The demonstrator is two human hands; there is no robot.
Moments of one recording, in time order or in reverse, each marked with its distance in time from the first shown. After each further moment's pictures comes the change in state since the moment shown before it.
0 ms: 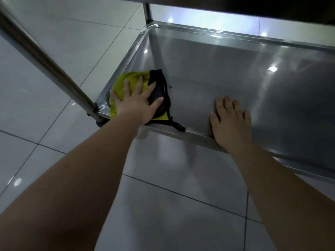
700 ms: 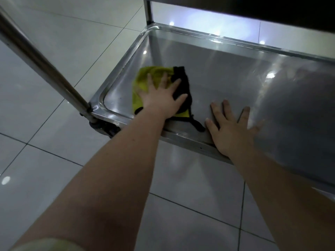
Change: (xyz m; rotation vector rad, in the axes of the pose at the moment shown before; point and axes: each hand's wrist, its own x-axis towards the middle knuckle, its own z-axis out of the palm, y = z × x) left_hand 0.036 0.072 0.006 -0.046 0.028 0.080; right_hand 0.006 0.009 -0.007 -0.194 -0.136 0.039
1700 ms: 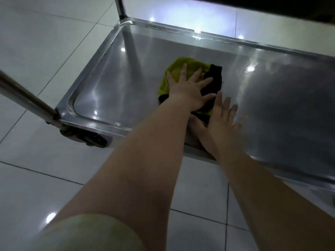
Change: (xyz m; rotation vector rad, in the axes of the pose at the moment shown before) left_hand 0.034 0.121 0.008 0.089 -0.072 0.377; right_hand -0.005 0.012 -0.001 0.320 0.130 0.120
